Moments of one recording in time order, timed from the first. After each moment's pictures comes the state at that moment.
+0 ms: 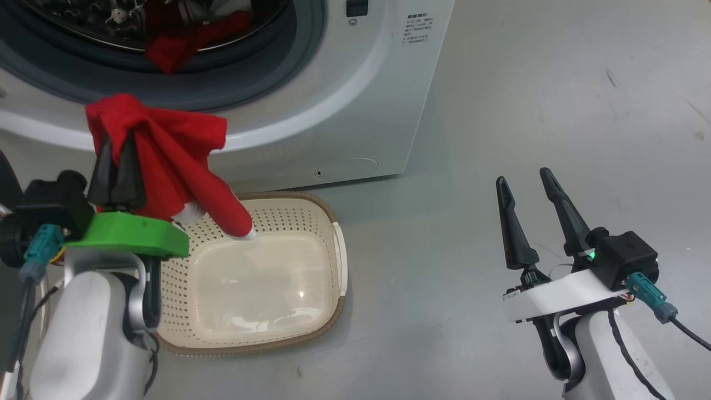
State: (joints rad) left arm -0.39 0.14 -0.16 0.14 -0.40 0.05 -0.17; right arm -0.15 -0.05 0.20 0.10 0.29 0.12 -0.26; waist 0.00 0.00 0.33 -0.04
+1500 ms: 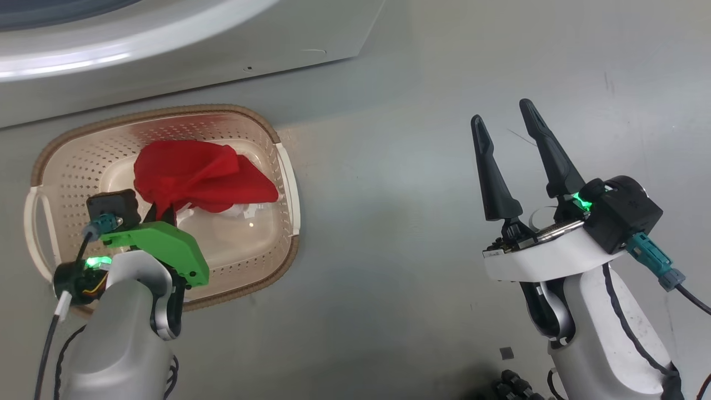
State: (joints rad) left arm -0.50 0.07 -0.19 0.65 -0.44 0.10 -0.03; right arm -0.28 -0.05 0.28 0.00 0.30 0.12 -0.26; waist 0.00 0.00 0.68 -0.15
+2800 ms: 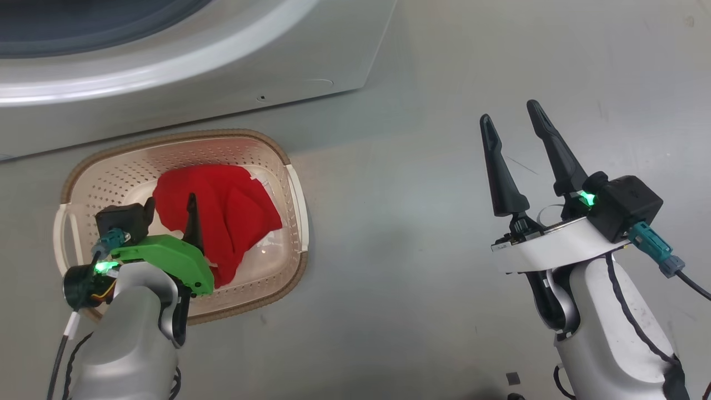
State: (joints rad) left arm -0.59 0.05 -0.21 0.92 -0.44 0.00 -0.24; right arm -0.31 -0.05 0.25 0.08 0.30 0.12 -0.26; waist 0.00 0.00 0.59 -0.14
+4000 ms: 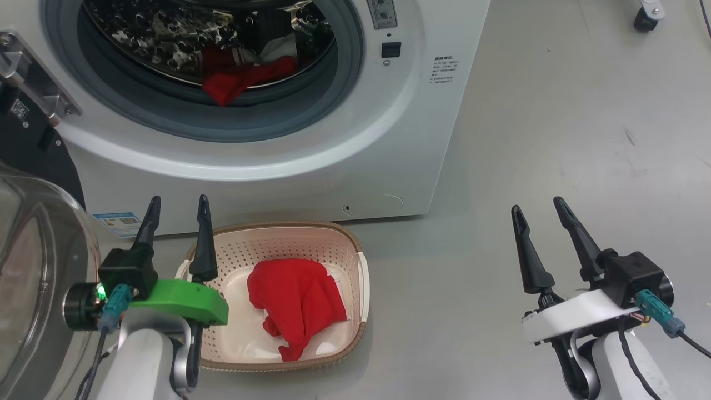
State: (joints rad) left arm -0.28 0.04 -0.16 0.34 -0.31 0.06 -0.26; right arm -0.10 -0.06 0.14 0.16 0.24 0.12 -0.26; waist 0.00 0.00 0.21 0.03
